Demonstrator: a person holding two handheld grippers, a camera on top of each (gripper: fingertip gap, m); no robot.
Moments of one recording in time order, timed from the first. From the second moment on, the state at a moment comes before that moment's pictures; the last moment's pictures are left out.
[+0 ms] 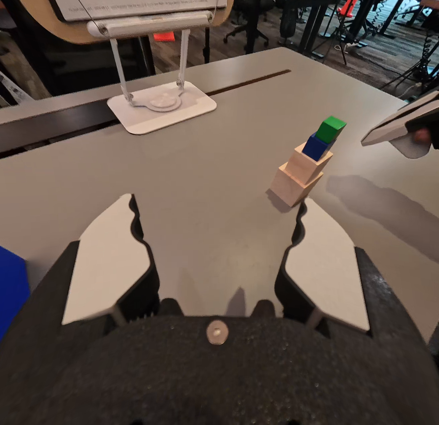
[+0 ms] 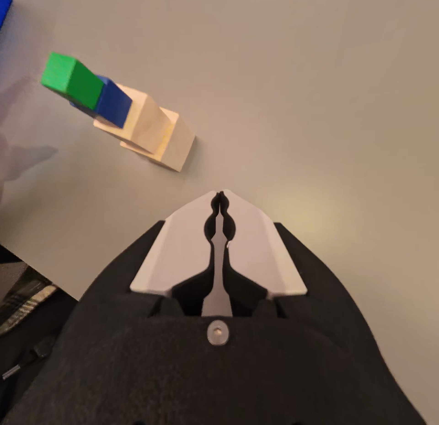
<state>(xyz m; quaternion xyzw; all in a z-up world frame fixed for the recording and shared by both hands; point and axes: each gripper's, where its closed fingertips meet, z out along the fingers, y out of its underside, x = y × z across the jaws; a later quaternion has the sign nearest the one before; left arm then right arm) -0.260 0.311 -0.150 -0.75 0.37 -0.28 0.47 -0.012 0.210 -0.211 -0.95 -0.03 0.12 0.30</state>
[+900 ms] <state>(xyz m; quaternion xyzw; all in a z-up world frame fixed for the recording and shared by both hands) -0.286 0.314 -0.154 -0.74 0.39 -0.31 0.46 -0.104 0.281 -0.214 -0.97 -0.03 0.10 0.22</state>
